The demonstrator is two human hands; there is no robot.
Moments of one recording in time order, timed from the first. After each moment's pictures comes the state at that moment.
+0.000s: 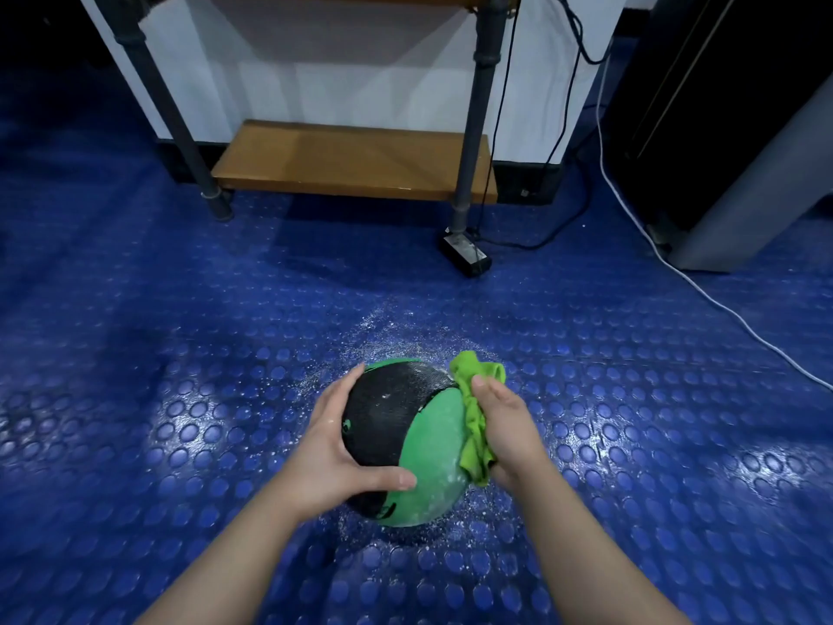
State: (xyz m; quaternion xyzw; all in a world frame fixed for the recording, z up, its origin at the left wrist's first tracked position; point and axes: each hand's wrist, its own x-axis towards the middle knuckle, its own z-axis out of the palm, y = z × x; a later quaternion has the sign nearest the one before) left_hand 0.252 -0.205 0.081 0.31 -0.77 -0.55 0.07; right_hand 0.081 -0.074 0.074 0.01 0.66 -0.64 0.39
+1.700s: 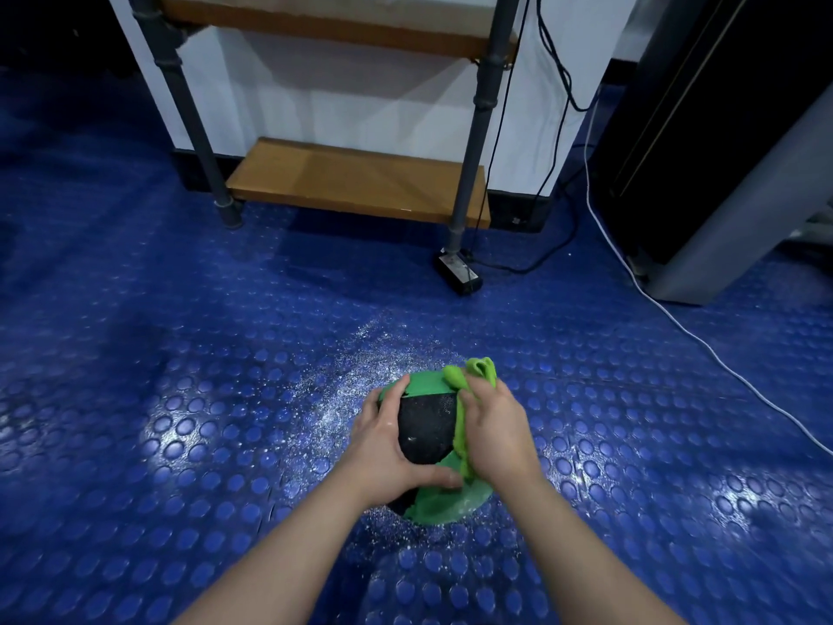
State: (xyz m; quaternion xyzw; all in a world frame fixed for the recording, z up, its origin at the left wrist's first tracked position) left_hand 0.208 -0.163 0.076 0.33 -0.81 -0.48 0.00; right_hand 0.086 -0.059 0.114 -0.30 0.88 -0.33 0.15
